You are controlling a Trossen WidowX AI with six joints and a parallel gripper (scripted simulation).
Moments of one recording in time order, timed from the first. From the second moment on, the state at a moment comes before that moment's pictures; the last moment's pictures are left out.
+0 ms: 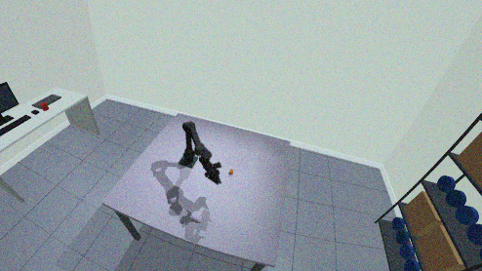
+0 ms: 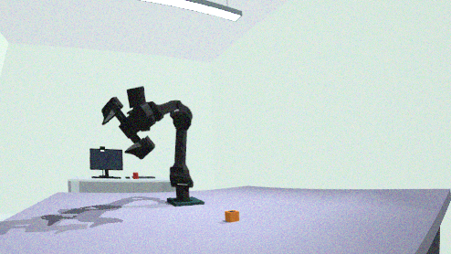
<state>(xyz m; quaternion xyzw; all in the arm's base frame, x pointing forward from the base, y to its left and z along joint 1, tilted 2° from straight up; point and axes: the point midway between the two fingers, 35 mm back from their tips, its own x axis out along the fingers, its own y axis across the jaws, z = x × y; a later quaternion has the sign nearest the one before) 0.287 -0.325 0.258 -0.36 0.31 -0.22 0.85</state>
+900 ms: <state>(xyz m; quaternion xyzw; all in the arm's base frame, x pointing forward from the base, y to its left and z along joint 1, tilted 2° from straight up) 0.375 -0.032 0.139 0.04 0.67 -0.03 0.74</state>
